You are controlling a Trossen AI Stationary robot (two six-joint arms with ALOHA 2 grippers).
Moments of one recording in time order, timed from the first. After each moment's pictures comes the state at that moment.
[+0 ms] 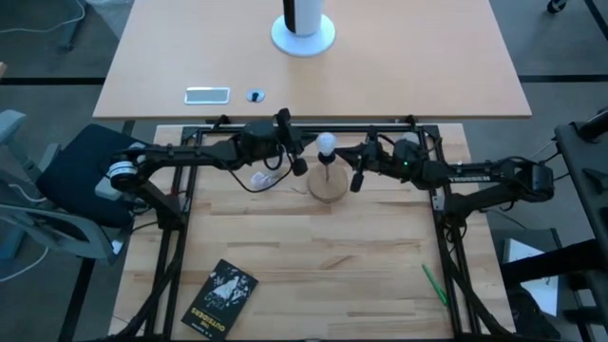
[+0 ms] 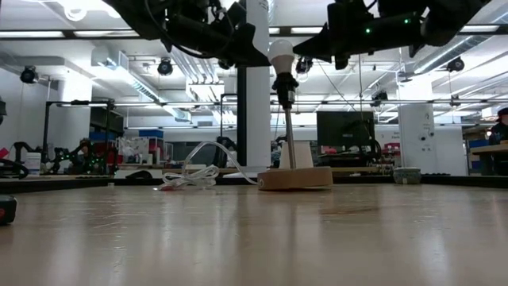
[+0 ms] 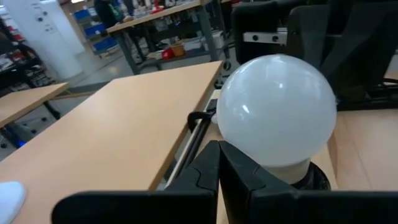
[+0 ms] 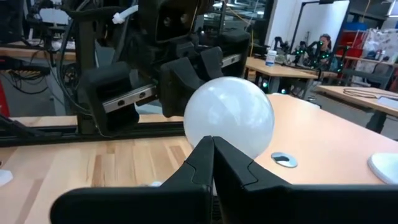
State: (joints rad) left arm 0.33 1.55 1.07 0.33 -0.03 0.28; right arm -0.28 1.18 0.60 0.62 0.05 -0.13
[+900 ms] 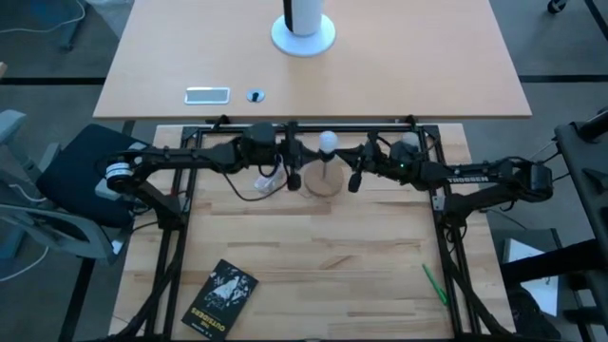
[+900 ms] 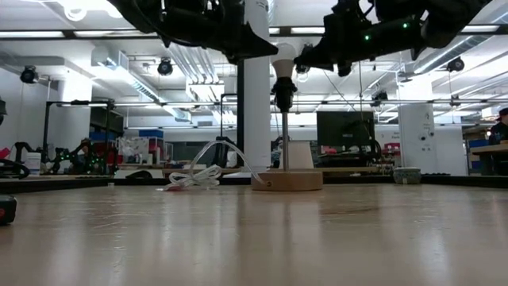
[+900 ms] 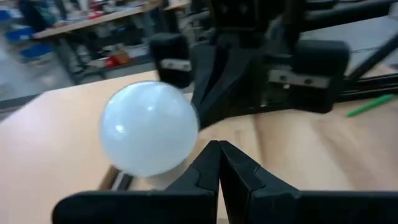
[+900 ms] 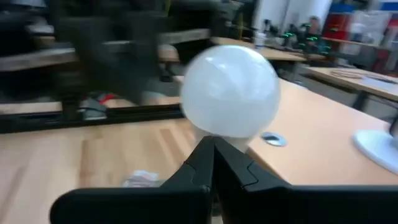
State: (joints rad) left arm 0.29 1.52 1.07 0.26 0.17 0.26; right arm -0.28 1.19 0.58 0.58 0.12 -0.11
